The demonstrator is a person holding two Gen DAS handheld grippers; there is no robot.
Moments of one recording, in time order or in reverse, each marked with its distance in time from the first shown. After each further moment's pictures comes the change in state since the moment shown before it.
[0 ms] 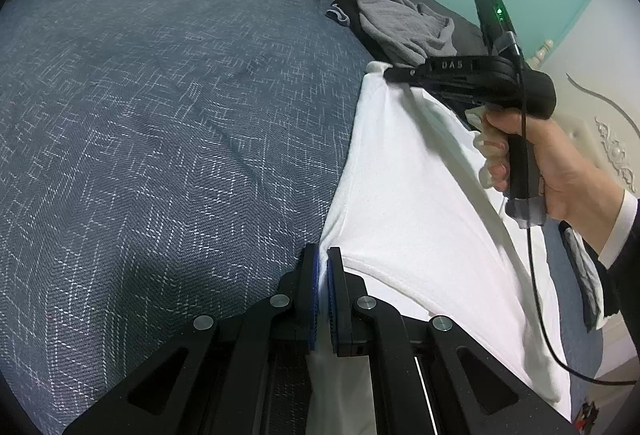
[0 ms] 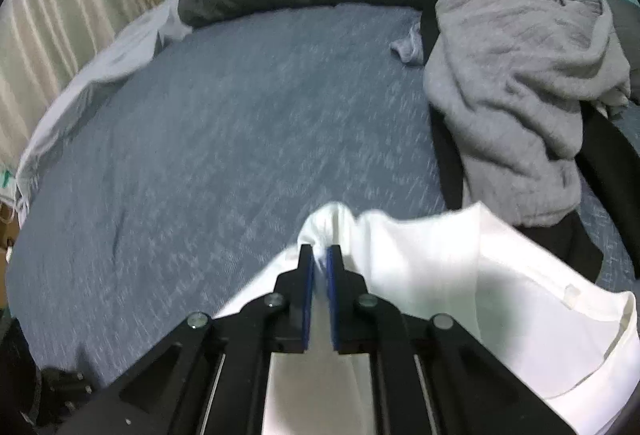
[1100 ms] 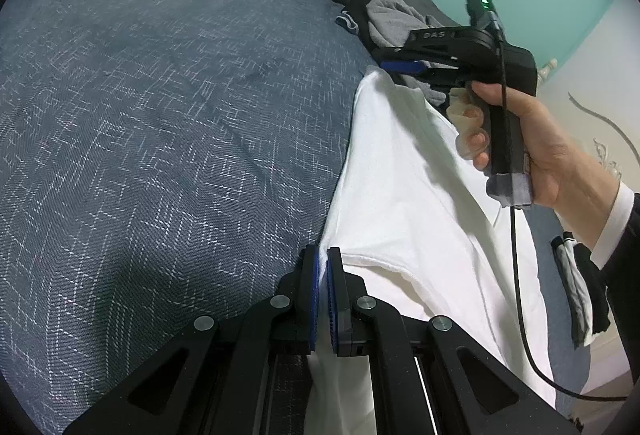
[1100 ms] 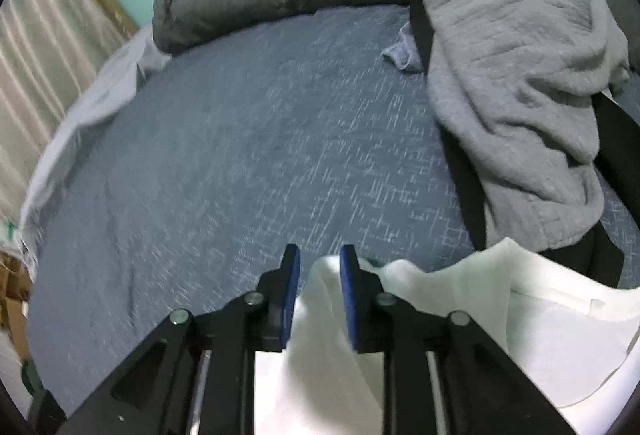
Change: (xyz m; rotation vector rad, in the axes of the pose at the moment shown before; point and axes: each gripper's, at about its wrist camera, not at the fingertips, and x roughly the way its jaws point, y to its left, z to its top) left arm -0.002 0.004 0.002 -0.057 -0.015 -0.012; right arm 0.024 0.011 0.030 0.132 0.040 -0.016
